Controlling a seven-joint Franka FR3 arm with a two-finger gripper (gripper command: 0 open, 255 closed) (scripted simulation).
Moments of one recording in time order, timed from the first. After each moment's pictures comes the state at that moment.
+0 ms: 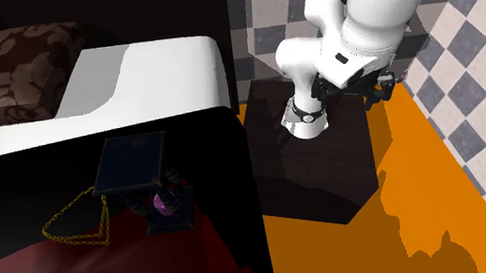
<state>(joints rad) -0.02 -0.83 0.06 -2.45 0.12 1.46 0.06</state>
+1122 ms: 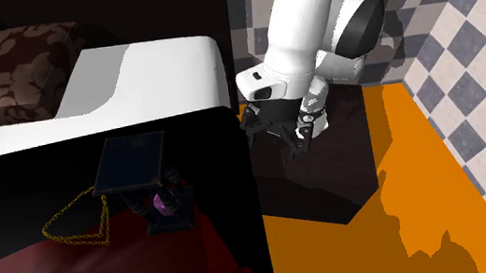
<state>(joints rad) -0.24 -0.79 -0.05 -2.66 -0.09 2.13 0.07</state>
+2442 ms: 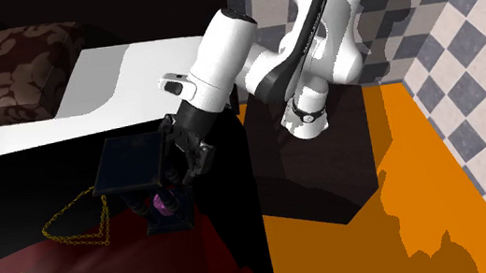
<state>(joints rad) -0.48 -0.44 -0.19 -2.67 -0.22 3.00 0.15</state>
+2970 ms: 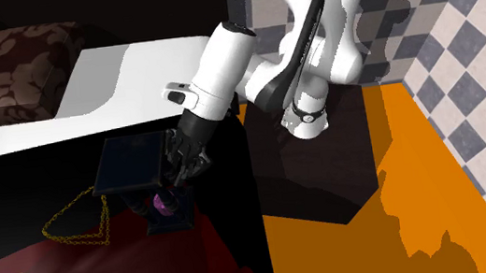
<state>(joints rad) -0.49 -0.39 -0.19 -2.70 -0.22 3.08 0.16</state>
